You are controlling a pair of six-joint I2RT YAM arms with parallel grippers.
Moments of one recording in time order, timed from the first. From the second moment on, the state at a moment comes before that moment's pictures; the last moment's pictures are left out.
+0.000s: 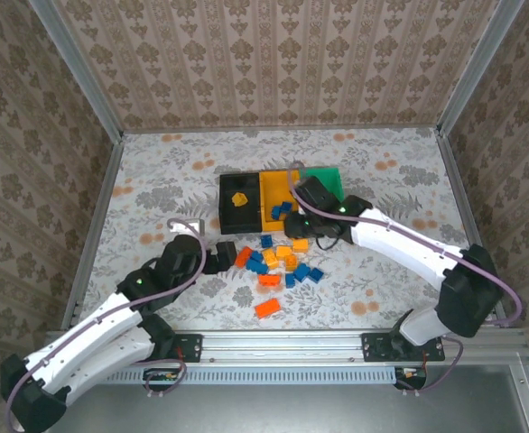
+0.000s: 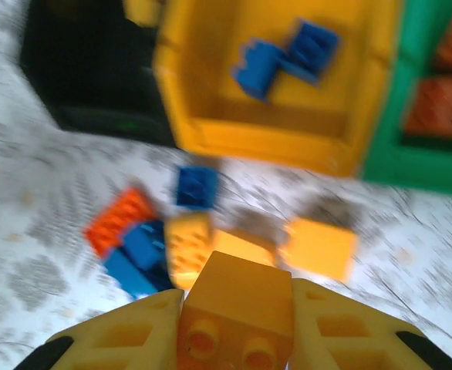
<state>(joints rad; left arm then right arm) -0.80 0.66 0.51 -0.50 -0.24 -0.67 0.73 1.51 1.23 -0.67 0.03 0.56</state>
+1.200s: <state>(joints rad) -0.77 0.53 0.45 -0.59 -0.22 -0.72 0.78 1.75 1.48 -0.66 0.00 0.53</state>
